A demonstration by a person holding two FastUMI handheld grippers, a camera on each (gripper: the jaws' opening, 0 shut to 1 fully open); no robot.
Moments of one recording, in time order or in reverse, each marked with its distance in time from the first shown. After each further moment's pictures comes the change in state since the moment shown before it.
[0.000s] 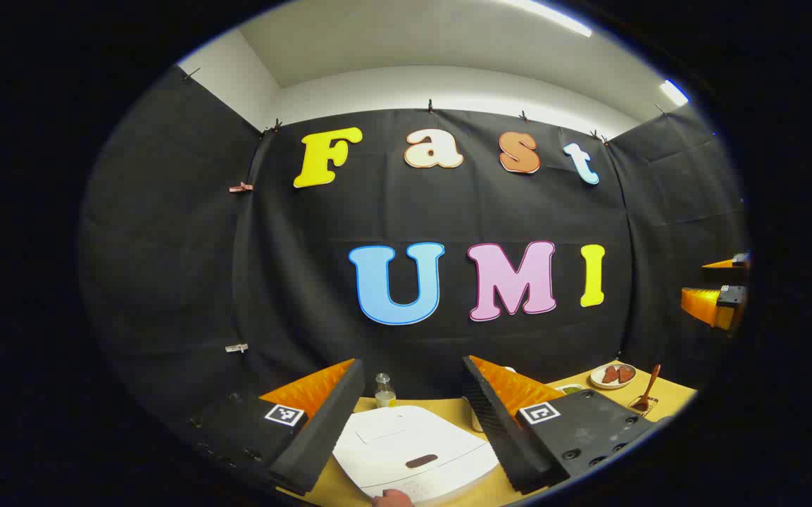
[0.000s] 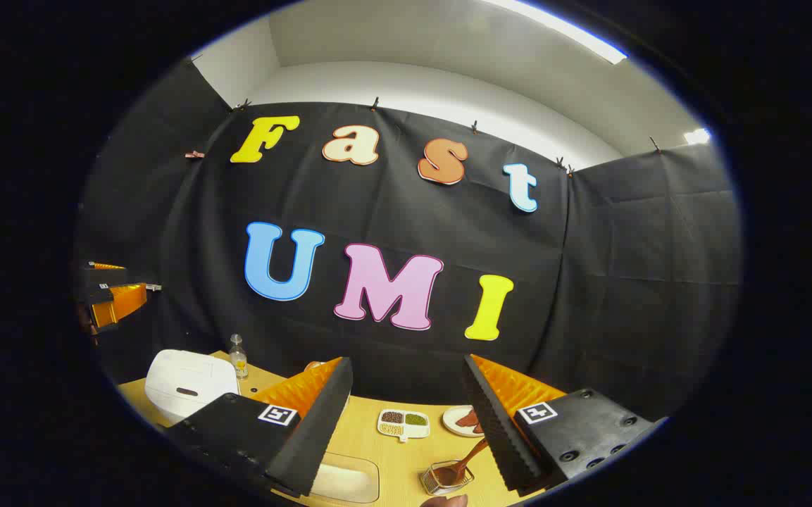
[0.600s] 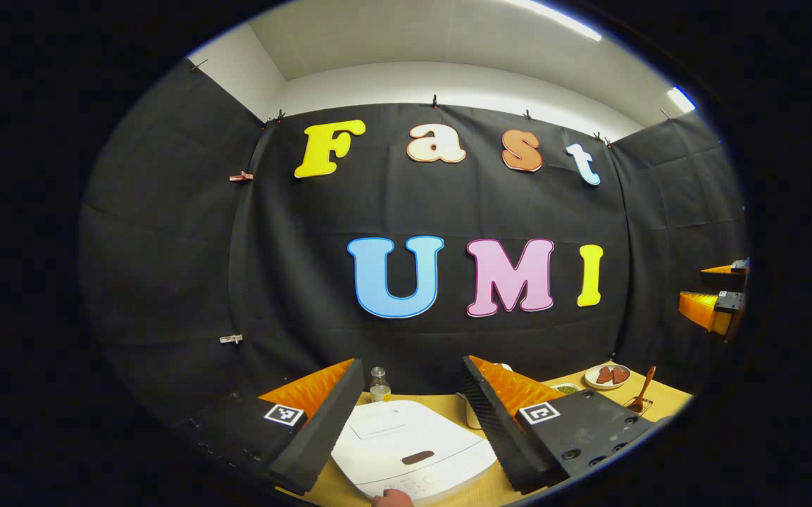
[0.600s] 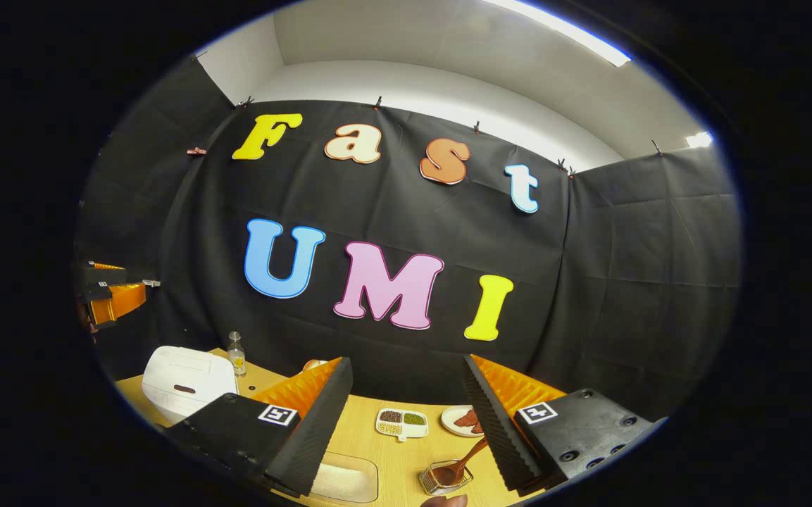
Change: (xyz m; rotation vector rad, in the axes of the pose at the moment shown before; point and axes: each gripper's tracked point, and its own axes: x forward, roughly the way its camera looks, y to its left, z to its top) left arm 0.000 0.004 -0.010 -0.020 0.018 -0.013; right arm 0.001 0.005 -0.003 -0.017 0.006 -0.006
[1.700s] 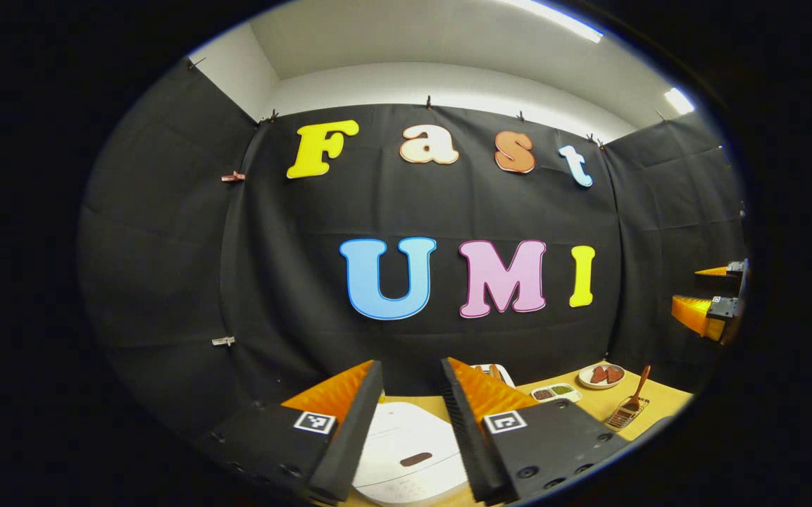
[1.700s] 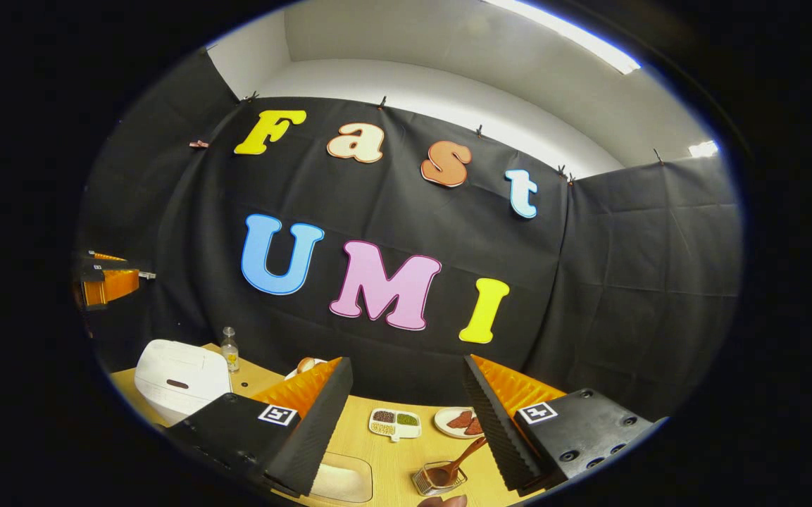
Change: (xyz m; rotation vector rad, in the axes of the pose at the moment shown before) left arm 0.005 -0.006 -0.006 -0.020 0.017 -0.059; right arm -0.003 0.002 0.002 -0.036 -0.010 -0.015
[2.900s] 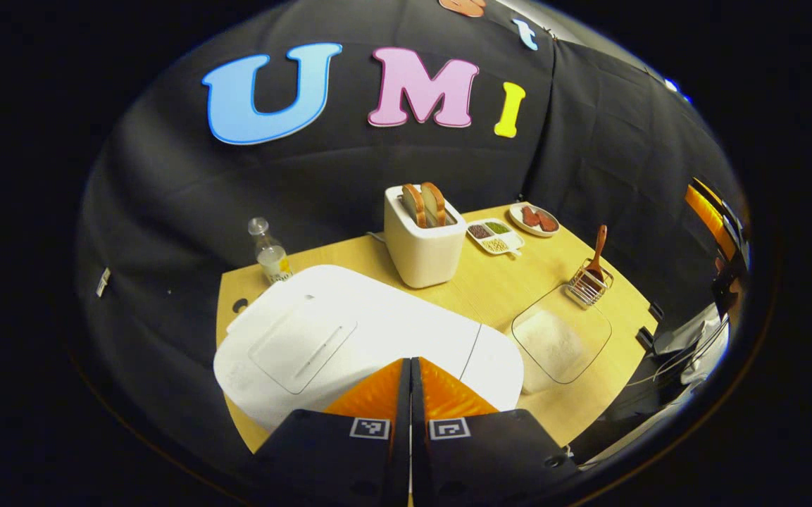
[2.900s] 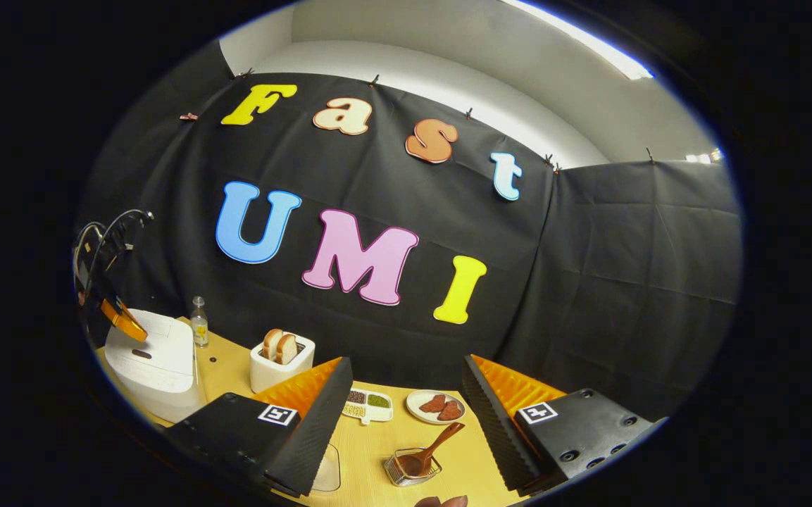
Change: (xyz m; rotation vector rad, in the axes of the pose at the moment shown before) left arm 0.087 -0.010 -0.210 0.097 0.823 -0.530; right arm 0.005 -0.034 -0.052 -0.055 0.096 -0.100
